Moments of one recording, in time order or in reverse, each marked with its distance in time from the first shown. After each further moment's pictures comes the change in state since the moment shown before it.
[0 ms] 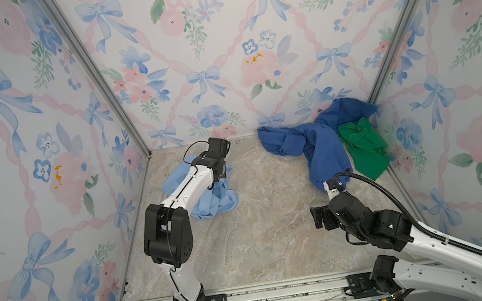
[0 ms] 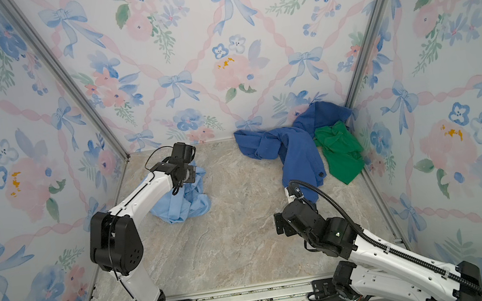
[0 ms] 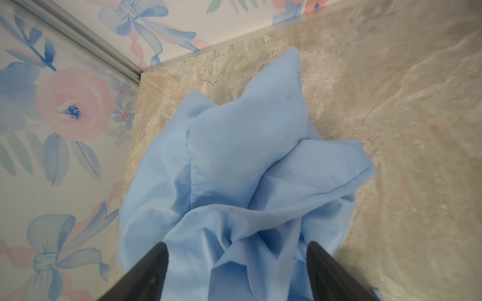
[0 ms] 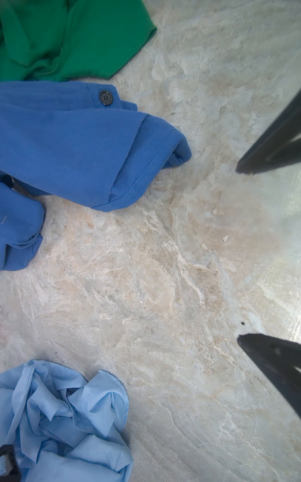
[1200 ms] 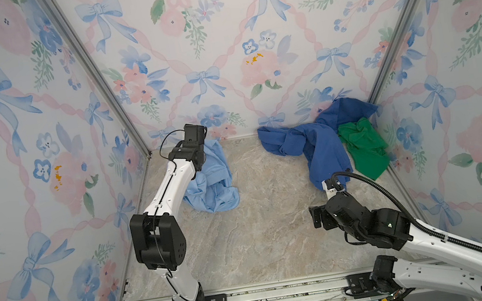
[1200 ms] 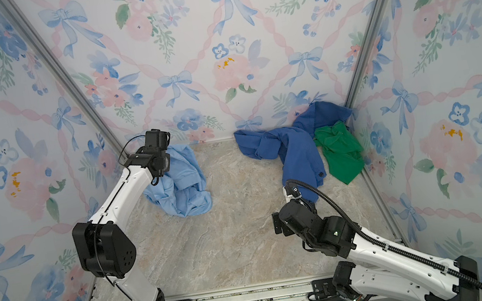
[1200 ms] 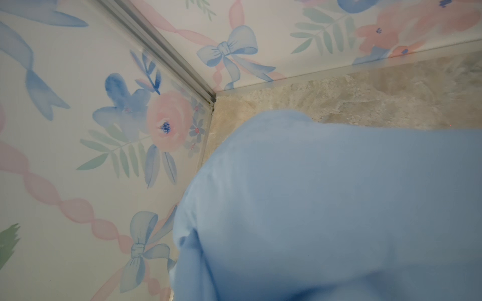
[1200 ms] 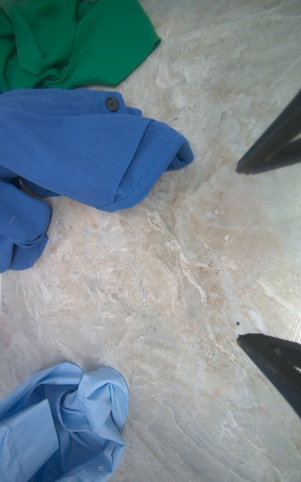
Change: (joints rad) left arm 0.138 0.015 0.184 -0.079 -0.186 0.111; right arm 0.045 0.046 0.067 -0.030 0.047 0.016
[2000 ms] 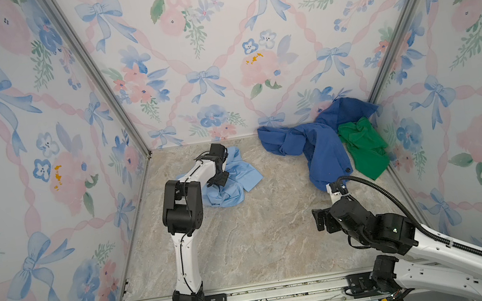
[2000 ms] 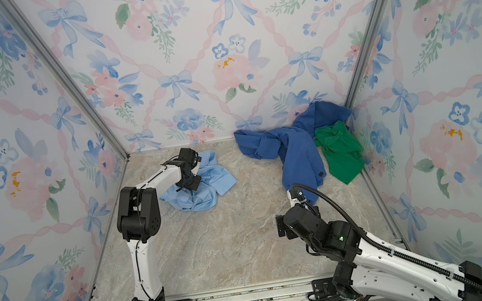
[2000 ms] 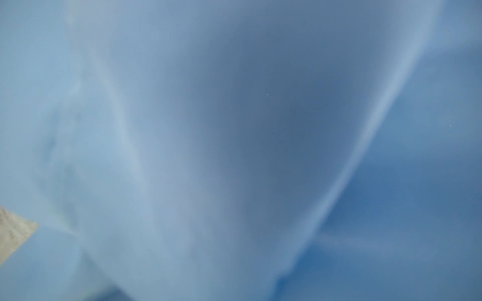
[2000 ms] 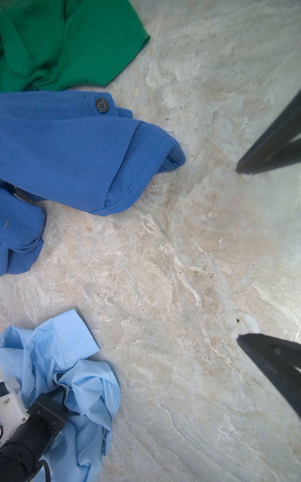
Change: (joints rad) left arm -0.027 0.444 0.039 0.018 0.476 0.210; right arm 0.007 -0.097 -0.077 -0.002 0.009 0.027
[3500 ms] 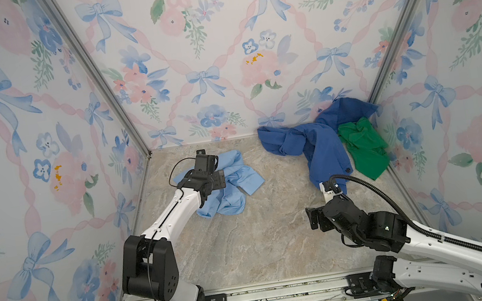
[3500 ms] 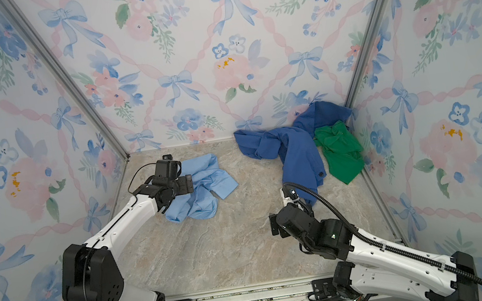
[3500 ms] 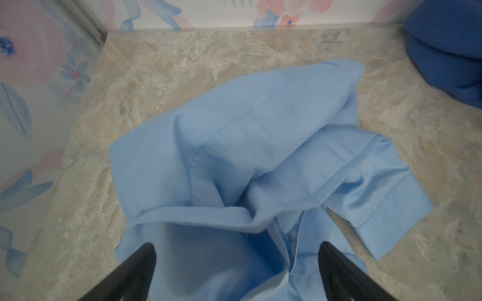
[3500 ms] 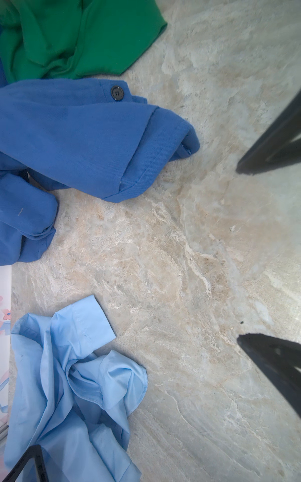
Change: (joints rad) left arm -0.110 -0.704 -0.523 0.180 -0.095 -0.378; right arm 0.041 0.091 0.030 0.060 0.031 0.001
